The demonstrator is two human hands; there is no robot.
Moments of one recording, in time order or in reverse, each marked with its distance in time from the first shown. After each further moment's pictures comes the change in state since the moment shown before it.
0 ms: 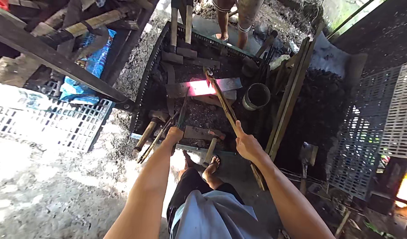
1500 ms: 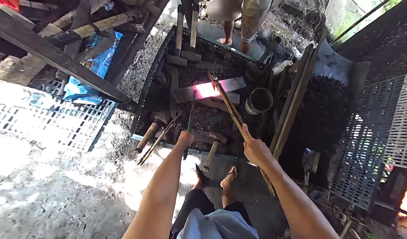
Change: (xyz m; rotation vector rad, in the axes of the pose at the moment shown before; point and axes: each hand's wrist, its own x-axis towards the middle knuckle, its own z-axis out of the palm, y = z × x) left_hand -0.006 0.018 0.035 -0.209 -0.054 0.031; right_hand -0.002 0.007 -0.013 -0.148 0.001 0.058
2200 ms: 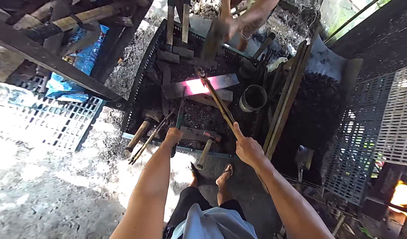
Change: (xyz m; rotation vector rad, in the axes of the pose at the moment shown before) left_hand 0.003 0.005 -0.013 0.110 0.062 -0.040; right_hand 0.004 0.010 0.005 -0.036 0.033 -0.027
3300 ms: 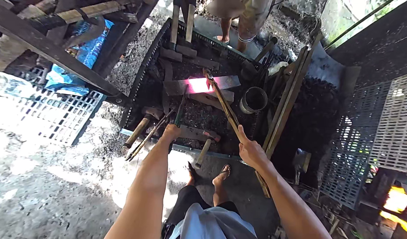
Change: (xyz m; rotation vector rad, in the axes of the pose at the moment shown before) left_hand 0.013 -0.009 -0.005 0.012 0.028 0.016; right_hand -0.006 0.013 0.007 0.040 -0.020 0.008
